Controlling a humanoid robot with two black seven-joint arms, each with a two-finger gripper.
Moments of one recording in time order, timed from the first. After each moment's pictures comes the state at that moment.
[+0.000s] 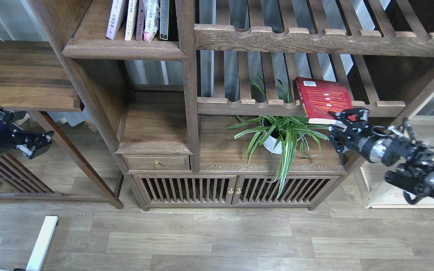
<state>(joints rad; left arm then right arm) -1.01 1.05 0.00 -1.40 0.42 0.08 0.18 0.85 -0.69 -0.23 0.81 -0.92 -0.40 0.49</state>
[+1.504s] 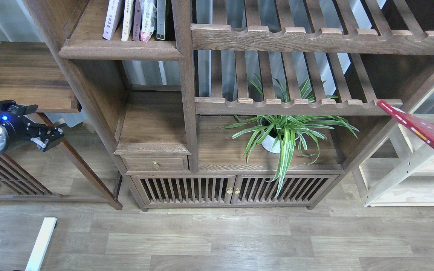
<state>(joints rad) -1.01 0.93 -0.02 -1.32 0.42 0.09 0.18 0.52 -1.34 -0.02 1.20 -0.93 -0.40 0.49</state>
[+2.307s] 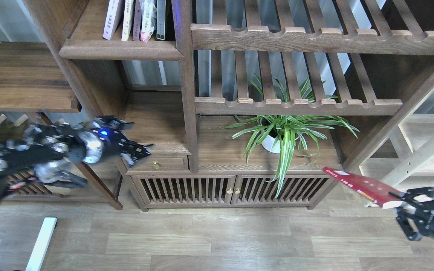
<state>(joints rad) -1.00 0.48 0.00 -1.27 0.48 0.04 0.19 0.41 -1.09 -0.05 1.18 -1.17 -0.40 0.49</state>
